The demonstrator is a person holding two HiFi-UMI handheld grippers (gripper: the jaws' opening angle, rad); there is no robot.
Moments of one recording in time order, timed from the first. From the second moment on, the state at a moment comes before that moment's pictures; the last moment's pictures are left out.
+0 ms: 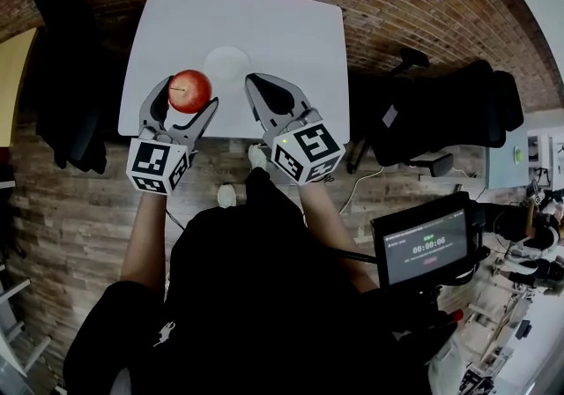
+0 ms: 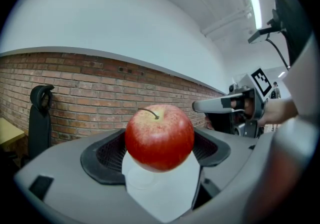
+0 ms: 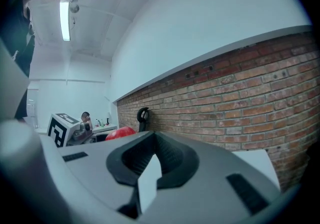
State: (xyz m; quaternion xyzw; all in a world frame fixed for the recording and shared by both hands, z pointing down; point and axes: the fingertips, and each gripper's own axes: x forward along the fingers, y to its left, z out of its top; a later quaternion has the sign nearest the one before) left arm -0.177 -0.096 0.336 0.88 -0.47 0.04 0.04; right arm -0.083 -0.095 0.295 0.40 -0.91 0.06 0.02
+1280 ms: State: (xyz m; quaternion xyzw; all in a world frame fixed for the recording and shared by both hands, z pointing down) left arm -0.105 -0.221 0.393 0.86 -0.49 0.07 0.09; right arm -0.021 -0.232 0.357 0.34 -0.93 0.11 0.06
